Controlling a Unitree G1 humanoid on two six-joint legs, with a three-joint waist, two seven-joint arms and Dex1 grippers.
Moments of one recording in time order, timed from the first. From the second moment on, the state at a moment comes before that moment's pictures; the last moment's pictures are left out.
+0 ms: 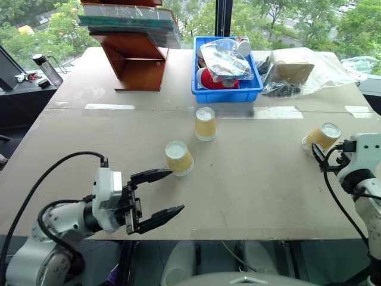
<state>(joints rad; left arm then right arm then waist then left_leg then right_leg) 0.29 0.71 0.32 -0.67 -0.80 0.34 -1.08 0.01 -0.42 -0.41 -0.50 0.36 0.75 0.10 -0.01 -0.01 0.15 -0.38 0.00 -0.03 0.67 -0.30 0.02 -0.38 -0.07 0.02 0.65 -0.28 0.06</state>
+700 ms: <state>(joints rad) 0.31 0.71 0.33 -0.70 -0.82 0.34 -1.05 -0.18 -0.39 -0.37 -0.27 0.32 0.69 0.09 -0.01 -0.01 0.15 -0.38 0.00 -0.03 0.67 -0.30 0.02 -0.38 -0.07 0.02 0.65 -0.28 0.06</state>
